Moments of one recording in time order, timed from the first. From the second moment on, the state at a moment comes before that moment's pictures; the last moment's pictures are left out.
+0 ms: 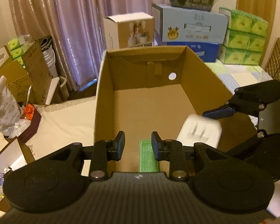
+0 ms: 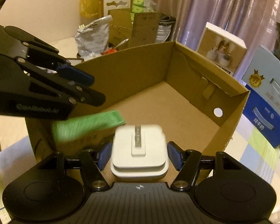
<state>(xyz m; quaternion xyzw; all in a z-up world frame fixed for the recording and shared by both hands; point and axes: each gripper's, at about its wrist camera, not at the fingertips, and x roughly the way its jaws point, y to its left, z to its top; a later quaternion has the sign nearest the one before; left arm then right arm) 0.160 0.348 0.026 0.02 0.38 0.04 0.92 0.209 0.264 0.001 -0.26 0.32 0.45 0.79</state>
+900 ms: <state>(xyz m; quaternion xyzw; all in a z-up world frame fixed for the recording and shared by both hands) 0.104 0.136 0.078 0.01 0.31 -0.11 0.94 0.103 -0.076 0.031 -0.05 0.33 0.19 0.92</state>
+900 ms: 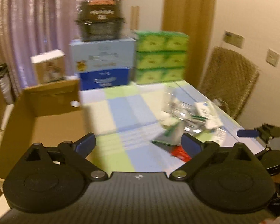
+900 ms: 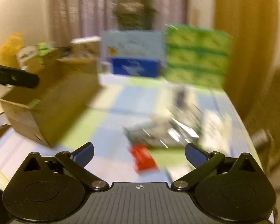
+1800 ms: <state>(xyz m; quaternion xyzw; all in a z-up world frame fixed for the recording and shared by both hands) 0.146 0.032 -0.025 0.09 0.41 -0.18 0.89 0.120 -0.161 -0.015 -0.02 0.39 0.14 0.91</state>
